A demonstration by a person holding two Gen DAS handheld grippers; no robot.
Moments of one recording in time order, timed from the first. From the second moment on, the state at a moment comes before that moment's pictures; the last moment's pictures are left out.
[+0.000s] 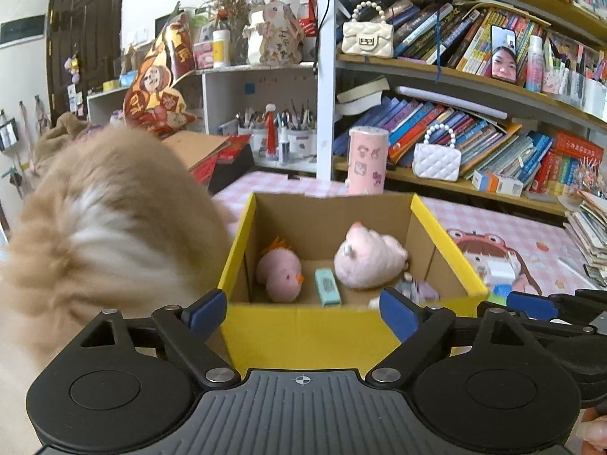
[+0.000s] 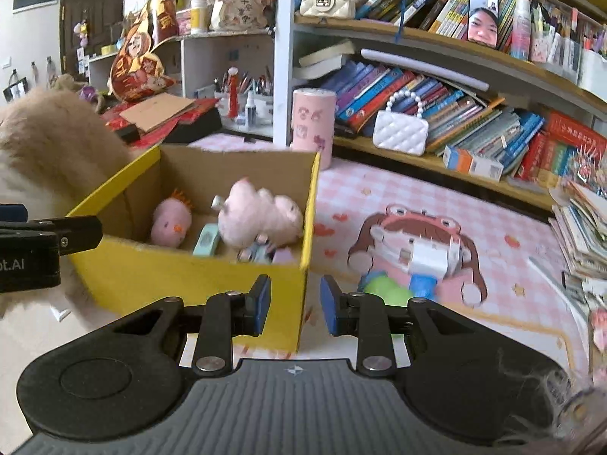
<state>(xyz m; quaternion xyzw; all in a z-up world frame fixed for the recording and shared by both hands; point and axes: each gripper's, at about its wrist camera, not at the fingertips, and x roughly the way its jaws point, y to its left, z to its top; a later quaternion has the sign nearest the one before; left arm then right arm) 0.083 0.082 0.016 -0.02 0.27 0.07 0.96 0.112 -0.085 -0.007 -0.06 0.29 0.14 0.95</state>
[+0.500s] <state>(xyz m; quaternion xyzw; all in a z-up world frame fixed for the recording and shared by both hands) 0.018 0.073 -0.009 -0.01 0.32 0.06 0.95 0.033 -0.084 -0.032 -0.06 0.32 0.09 0.94</state>
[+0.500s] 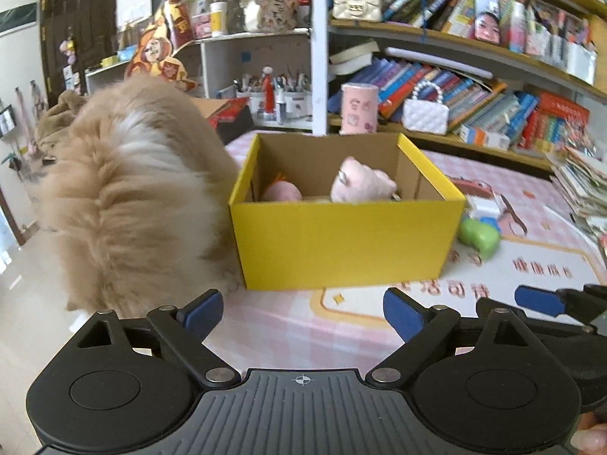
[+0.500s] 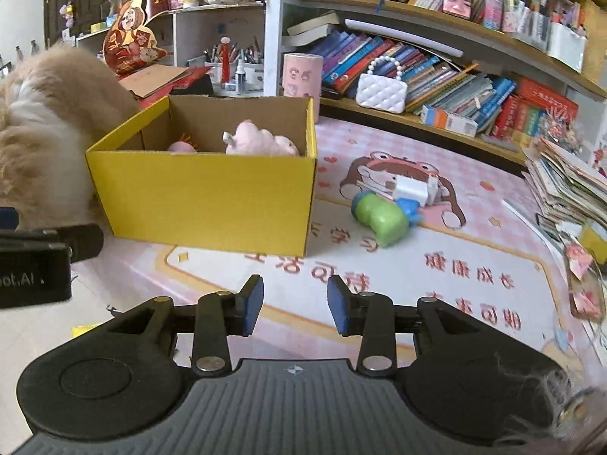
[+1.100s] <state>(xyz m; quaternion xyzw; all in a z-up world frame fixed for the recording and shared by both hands) -0.011 0.065 -0.018 -0.01 0.33 0.01 0.94 -0.012 -0.104 -0.037 -0.05 0.33 0.03 0.94</state>
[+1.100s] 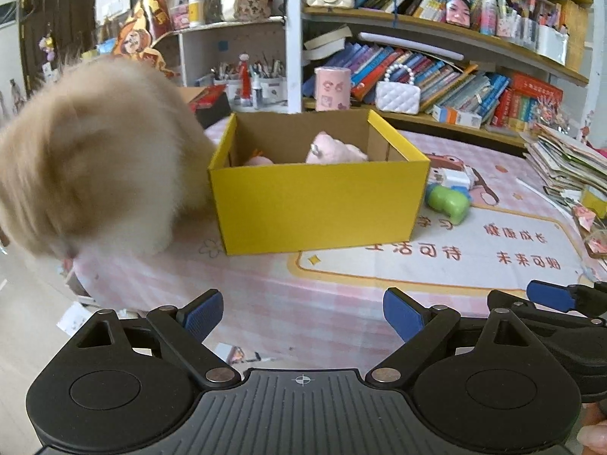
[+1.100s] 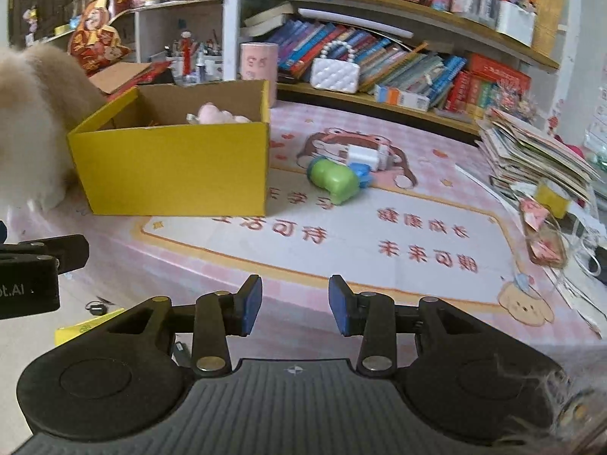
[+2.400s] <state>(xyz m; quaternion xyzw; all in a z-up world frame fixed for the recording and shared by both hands) 0.032 -0.055 -0.032 0.07 0.36 -0.14 0.92 -0.015 -0.220 -0.049 0.01 0.37 -0.15 0.92</state>
